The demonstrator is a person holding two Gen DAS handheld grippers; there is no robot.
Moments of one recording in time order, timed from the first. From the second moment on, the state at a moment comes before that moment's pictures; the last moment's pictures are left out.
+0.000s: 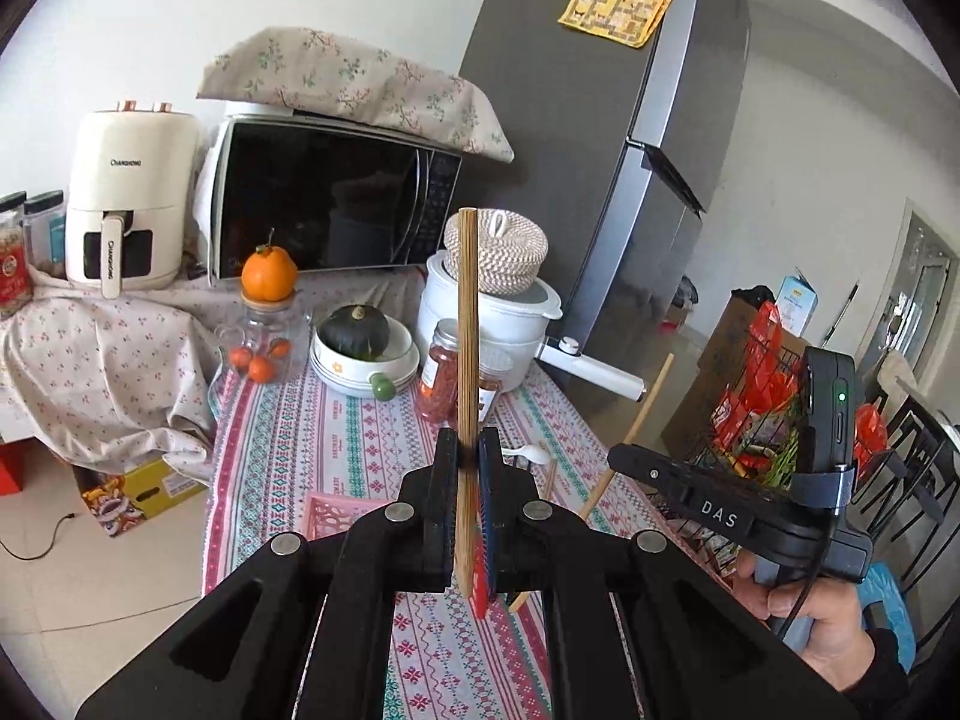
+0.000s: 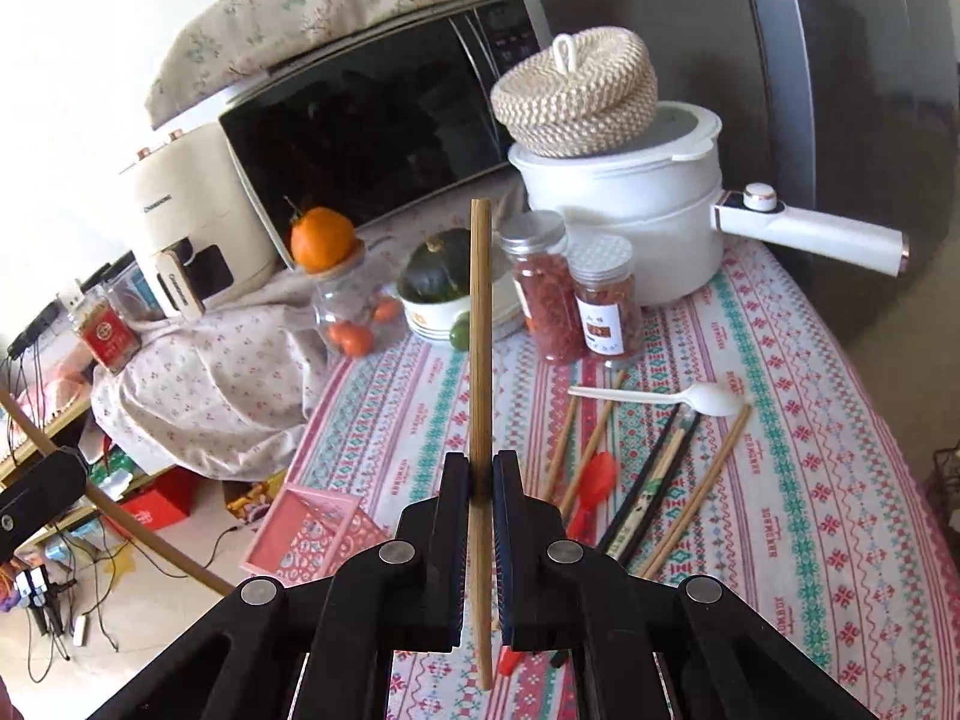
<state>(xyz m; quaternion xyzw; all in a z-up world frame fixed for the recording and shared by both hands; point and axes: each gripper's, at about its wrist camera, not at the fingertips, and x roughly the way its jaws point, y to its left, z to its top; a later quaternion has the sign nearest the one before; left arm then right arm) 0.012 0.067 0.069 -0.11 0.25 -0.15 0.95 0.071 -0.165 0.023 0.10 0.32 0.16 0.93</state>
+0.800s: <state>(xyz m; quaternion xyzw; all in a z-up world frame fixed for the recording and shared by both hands) 0.086 0.109 0.014 -0.09 0.30 -0.06 0.95 0.074 -0.141 0.036 0.13 0.28 0.21 0.93</state>
